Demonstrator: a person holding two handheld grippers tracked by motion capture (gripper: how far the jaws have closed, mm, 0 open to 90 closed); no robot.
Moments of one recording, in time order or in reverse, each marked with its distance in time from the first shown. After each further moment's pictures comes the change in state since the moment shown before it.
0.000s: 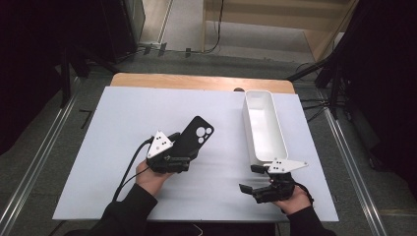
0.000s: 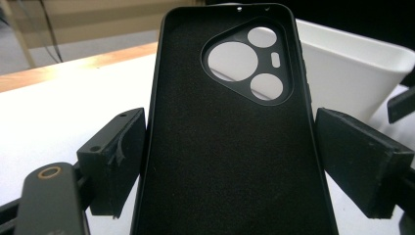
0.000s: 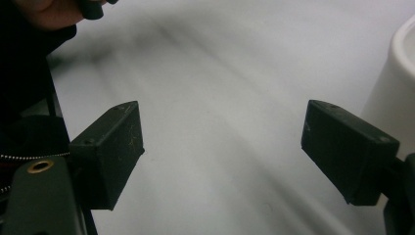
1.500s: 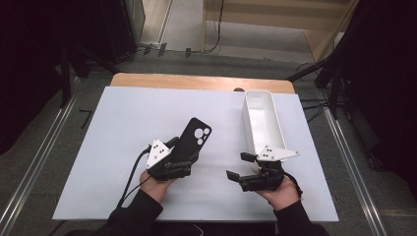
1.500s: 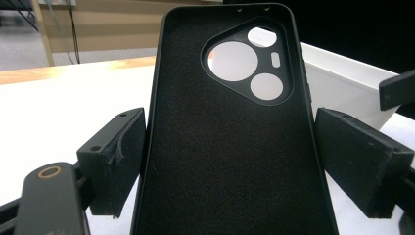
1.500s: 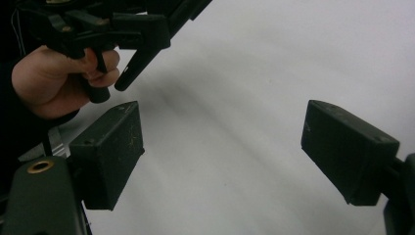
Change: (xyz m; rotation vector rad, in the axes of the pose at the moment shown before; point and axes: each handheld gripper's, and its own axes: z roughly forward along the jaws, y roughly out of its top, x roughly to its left) left arm -0.015 -0.014 -0.004 -0.076 0.052 -0.075; right arm 0.021 0.051 0.013 -0.063 -0.038 0.024
